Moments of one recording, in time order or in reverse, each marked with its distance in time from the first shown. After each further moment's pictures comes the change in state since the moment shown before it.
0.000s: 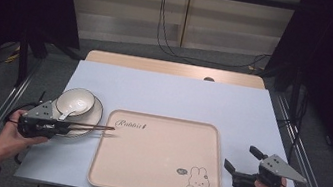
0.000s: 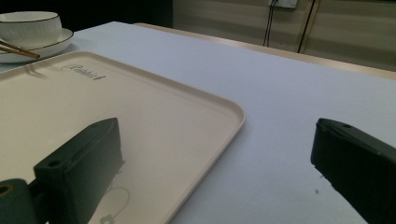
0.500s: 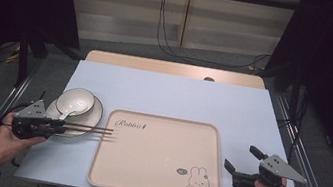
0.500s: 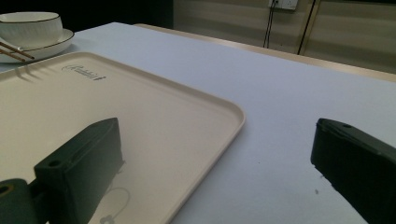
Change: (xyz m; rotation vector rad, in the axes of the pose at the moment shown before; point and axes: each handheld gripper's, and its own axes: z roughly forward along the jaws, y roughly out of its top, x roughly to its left) left arm -0.003 -0.011 -0.006 -0.059 0.059 -0.083; right arm 0.000 0.000 0.000 -0.006 0.003 -0.005
